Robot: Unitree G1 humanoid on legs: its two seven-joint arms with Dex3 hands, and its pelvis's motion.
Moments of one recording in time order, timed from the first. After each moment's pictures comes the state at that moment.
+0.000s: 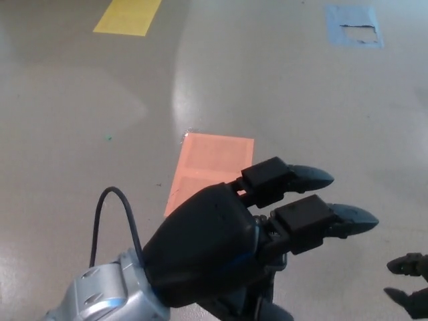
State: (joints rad) left_arm -0.17 0.39 -0.40 -0.46 0.57 -0.41 -0.21; right_arm -0.60 -0.46 0.15 1.30 -0.29 -0.03 0.27
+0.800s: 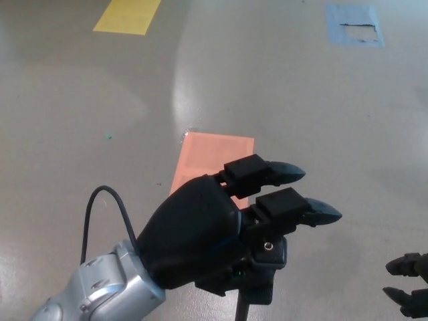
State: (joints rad) left_arm -0.21 0.40 -0.37 -0.27 0.63 -0.51 -0.08; right_arm -0.61 -0.46 0.19 1.29 -0.31 -0.02 0.28
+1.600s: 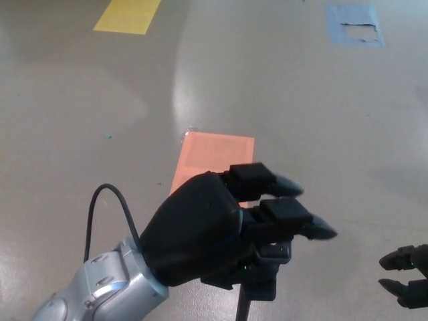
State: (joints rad) left_arm -0.22 0.38 -0.37 -0.24 0.62 -0.54 -0.07; right_arm -0.64 -0.46 0.21 1.30 -0.32 -0.02 0.31
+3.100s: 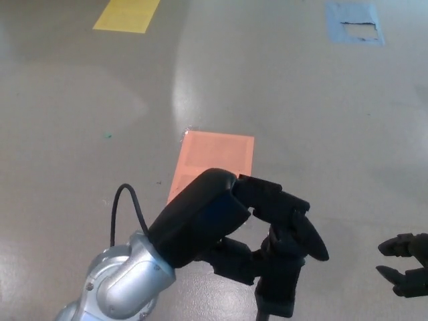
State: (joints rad) left_arm -0.21 0.26 -0.37 -0.31 0.23 -0.25 -0.28; right_arm -0.67 -0.45 0.19 1.29 -0.31 -0.02 0.31
